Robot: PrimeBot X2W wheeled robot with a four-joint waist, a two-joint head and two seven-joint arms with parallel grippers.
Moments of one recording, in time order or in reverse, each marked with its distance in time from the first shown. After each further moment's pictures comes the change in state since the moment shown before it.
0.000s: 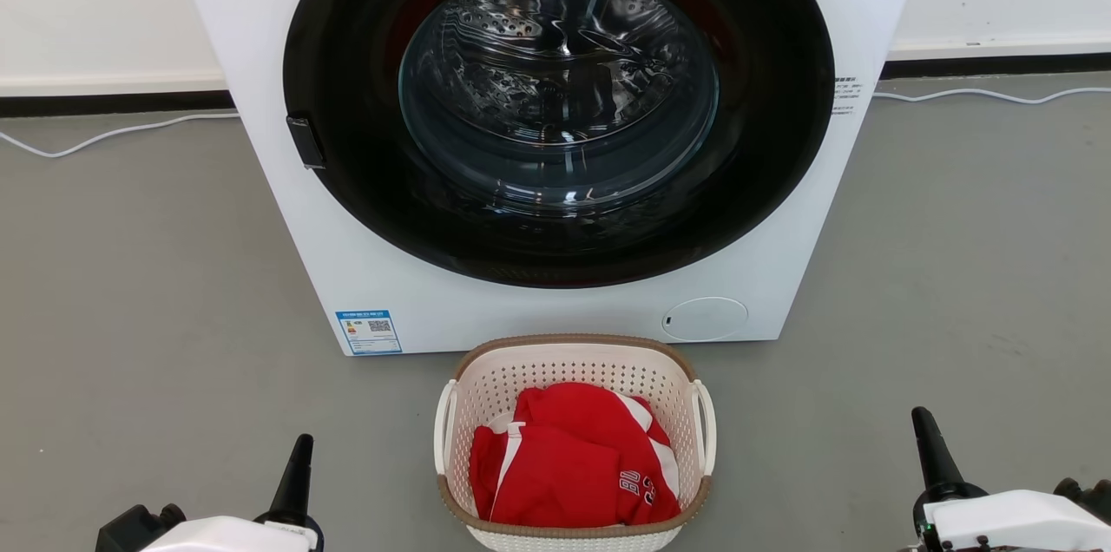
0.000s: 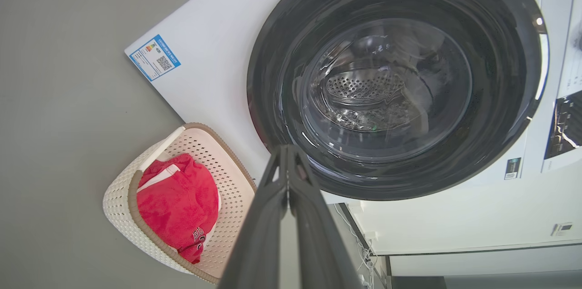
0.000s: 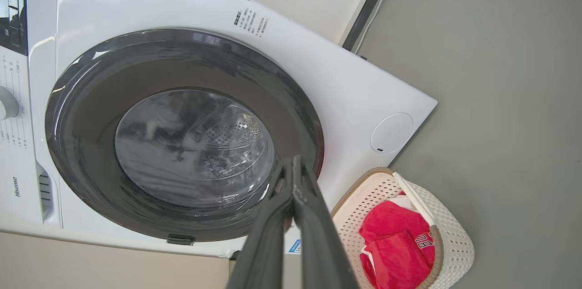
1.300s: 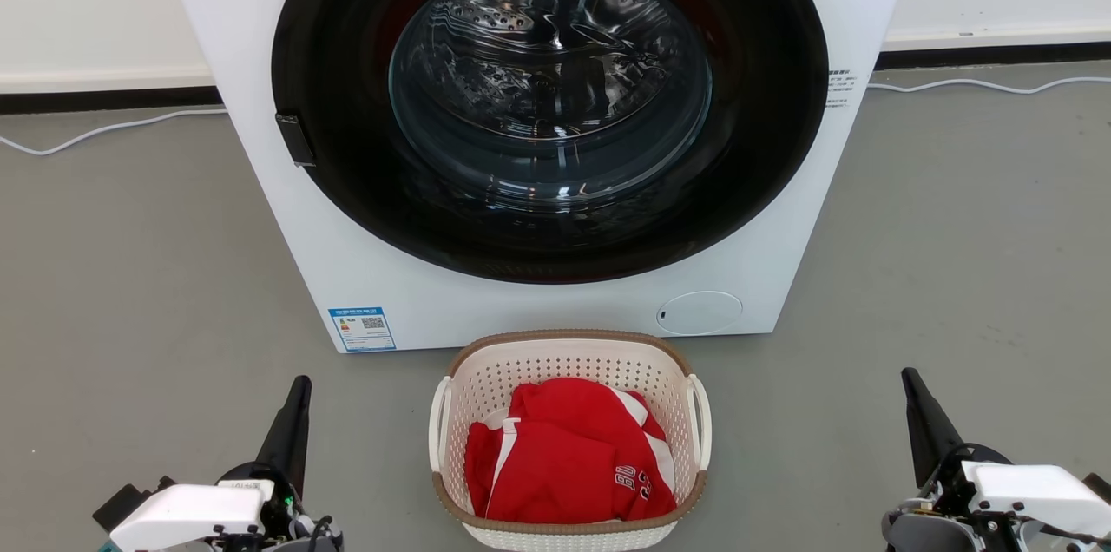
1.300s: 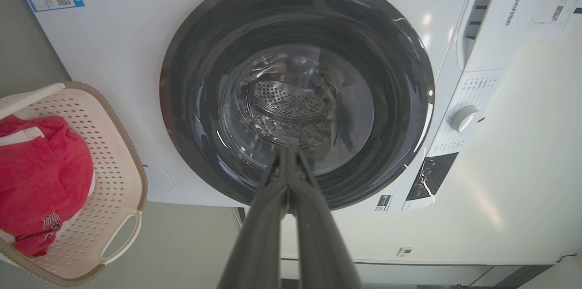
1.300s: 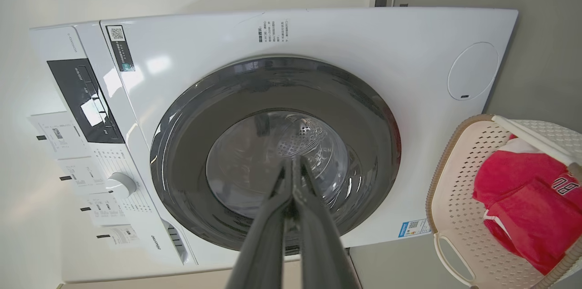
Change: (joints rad) left arm -0.061 -0.029 0.051 -0.036 -0.397 -0.049 0.109; right arm -0.042 0.025 -0.025 -0.052 0.453 0.000 0.111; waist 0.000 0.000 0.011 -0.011
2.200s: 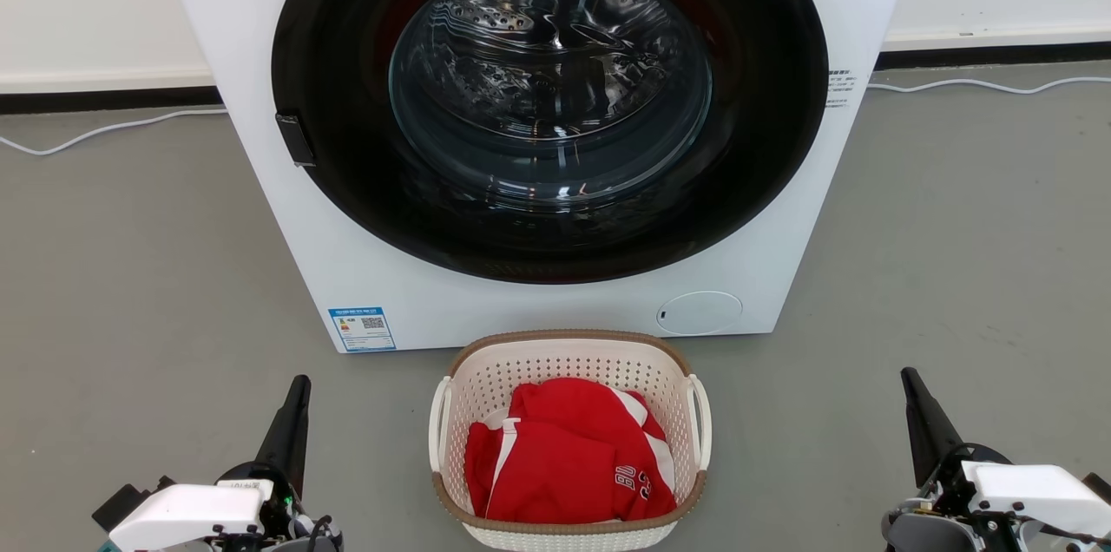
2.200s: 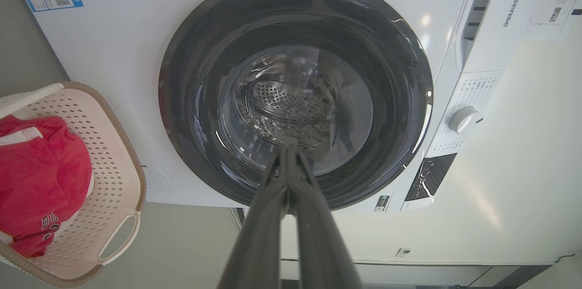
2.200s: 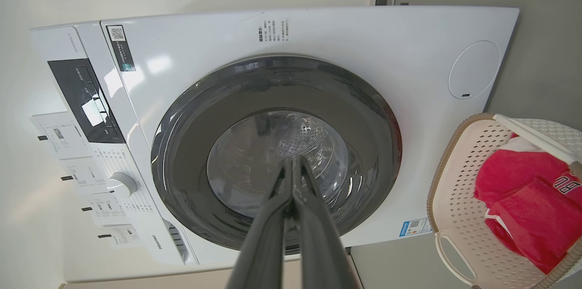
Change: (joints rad) left arm 0.000 0.000 0.002 -0.002 -0.007 -0.002 0.000; right arm 0.000 0.001 0.000 -0.001 0.005 0.000 0.002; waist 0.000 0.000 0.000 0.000
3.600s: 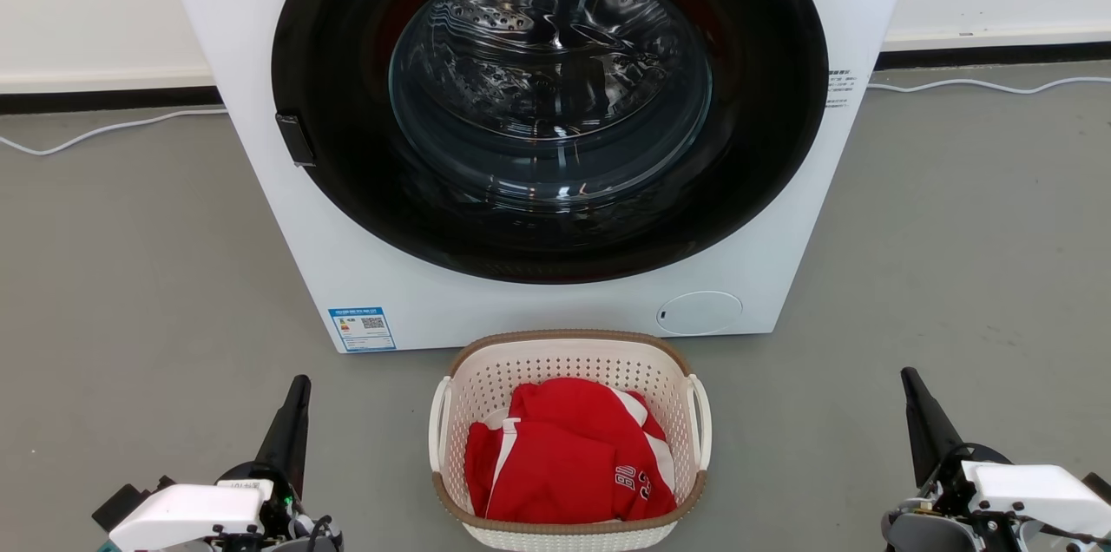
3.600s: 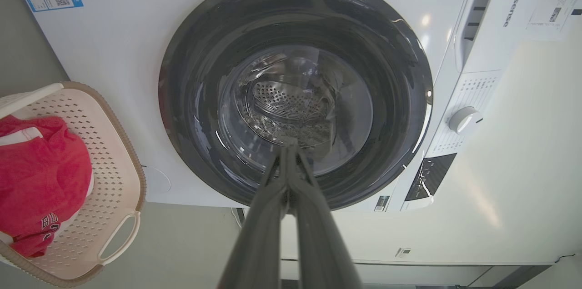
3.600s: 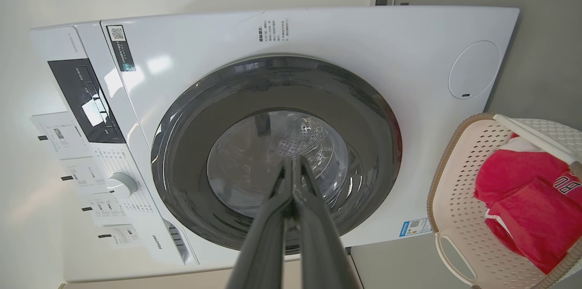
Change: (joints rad) left arm 0.000 0.000 0.000 0.000 0.000 0.000 0.000; right arm 0.000 0.000 0.000 0.000 0.000 0.000 0.000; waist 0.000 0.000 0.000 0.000
